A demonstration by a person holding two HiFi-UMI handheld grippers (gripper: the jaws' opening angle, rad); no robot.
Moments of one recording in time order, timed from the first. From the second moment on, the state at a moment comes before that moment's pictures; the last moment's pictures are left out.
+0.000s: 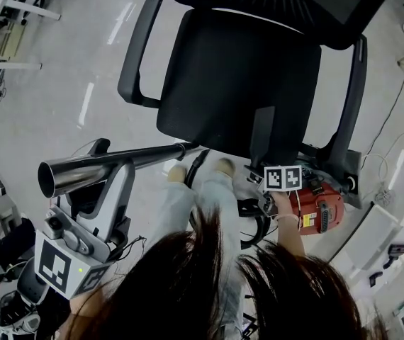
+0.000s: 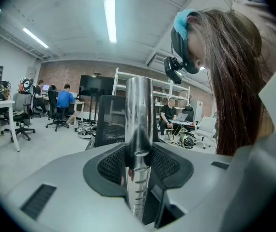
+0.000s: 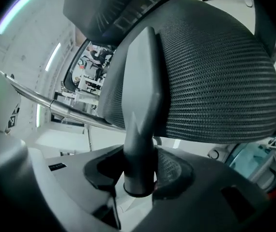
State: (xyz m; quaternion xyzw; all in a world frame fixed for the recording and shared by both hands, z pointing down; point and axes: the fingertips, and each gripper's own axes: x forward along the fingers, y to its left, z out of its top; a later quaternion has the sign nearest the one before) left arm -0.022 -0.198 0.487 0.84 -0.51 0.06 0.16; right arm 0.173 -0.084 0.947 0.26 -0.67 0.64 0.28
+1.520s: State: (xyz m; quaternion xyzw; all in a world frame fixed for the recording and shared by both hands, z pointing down) left arm -0.014 -0.192 0.482 0.89 -0.43 0.11 0.14; right arm 0.168 -0.065 0.857 0.33 -0.65 0.66 0.19
